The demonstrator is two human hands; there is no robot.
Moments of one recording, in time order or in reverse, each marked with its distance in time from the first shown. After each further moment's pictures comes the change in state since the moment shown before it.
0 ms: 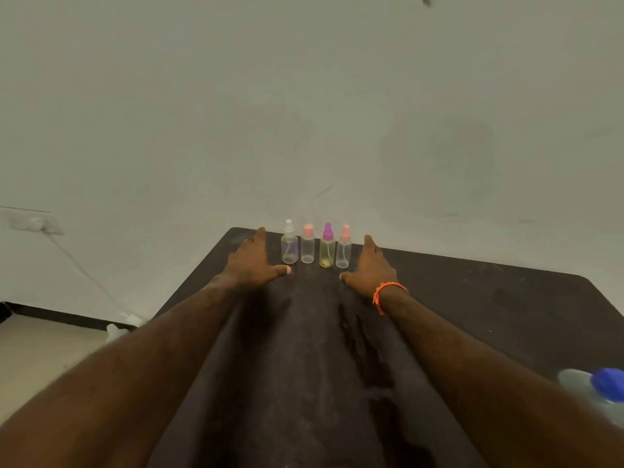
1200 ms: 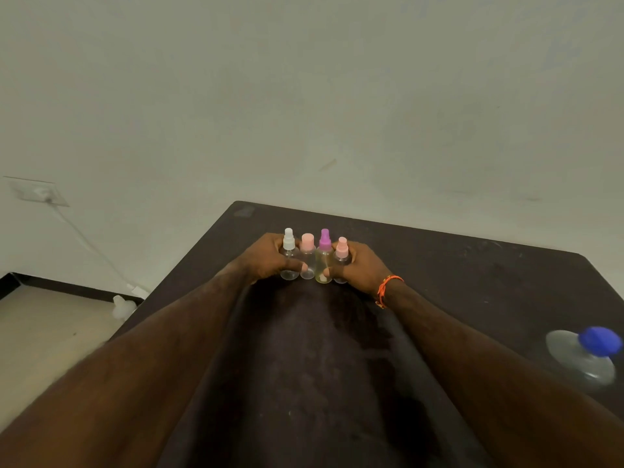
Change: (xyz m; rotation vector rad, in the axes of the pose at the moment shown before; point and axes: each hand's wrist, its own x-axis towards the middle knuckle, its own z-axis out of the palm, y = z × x) left_hand -0.051 0.015 0.013 -0.610 -0.282 0.100; right_hand -0.038 0.002 0.023 0.314 -0.189 -0.251
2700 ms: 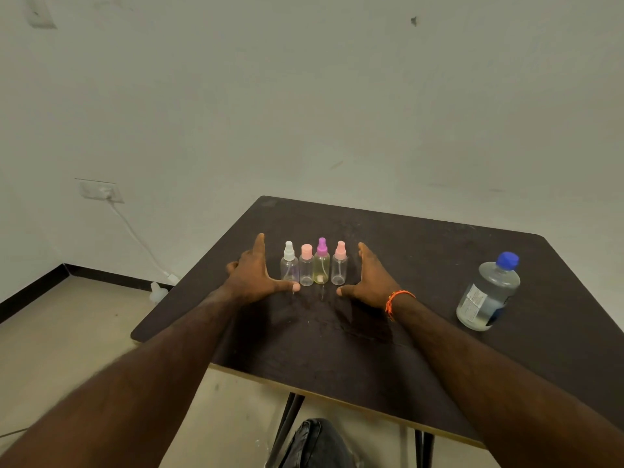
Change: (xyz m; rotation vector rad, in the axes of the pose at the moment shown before) left_hand -0.197 -0.003 0.018 0.465 0.295 -0.106; right_hand -0.160 -0.024 0.020 -0.161 0.017 0.109
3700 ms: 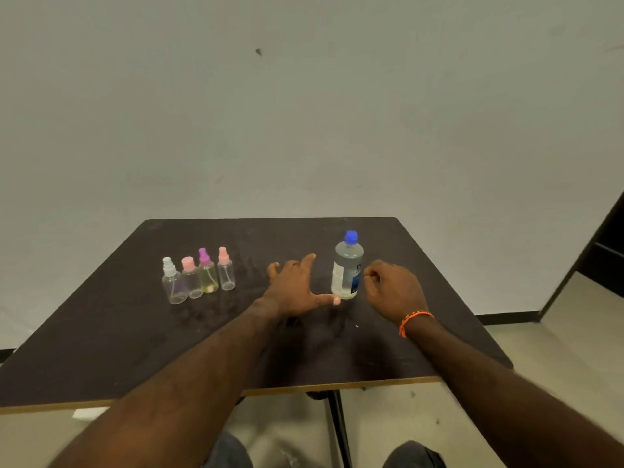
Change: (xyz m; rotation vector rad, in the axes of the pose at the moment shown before) left_hand -0.050 0.239 0.143 0.255 -0.164 0.501; right_hand -0.194 0.111 -0.143 -0.380 0.564 0.138
